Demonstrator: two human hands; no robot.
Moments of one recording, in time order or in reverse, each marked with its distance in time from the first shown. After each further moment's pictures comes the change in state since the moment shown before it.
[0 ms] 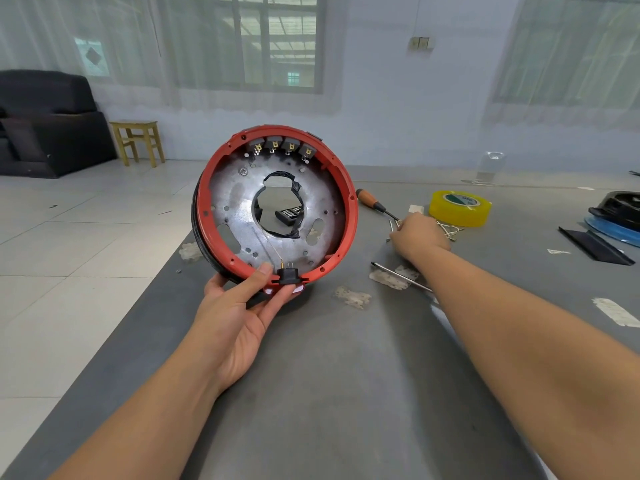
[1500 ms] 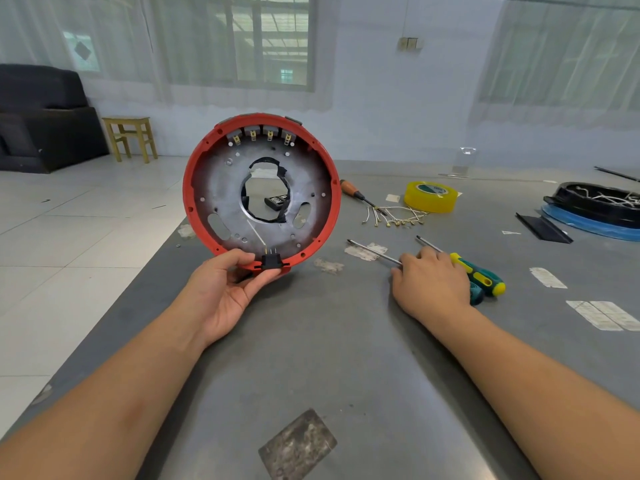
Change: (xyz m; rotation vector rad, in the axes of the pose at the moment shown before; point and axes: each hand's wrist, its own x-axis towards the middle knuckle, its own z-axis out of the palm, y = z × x) left_hand -0.027 0.005 -0.004 0.052 -0.036 -0.108; right_hand -0.159 0.086 -0.037 -0.391 0.070 -0.274
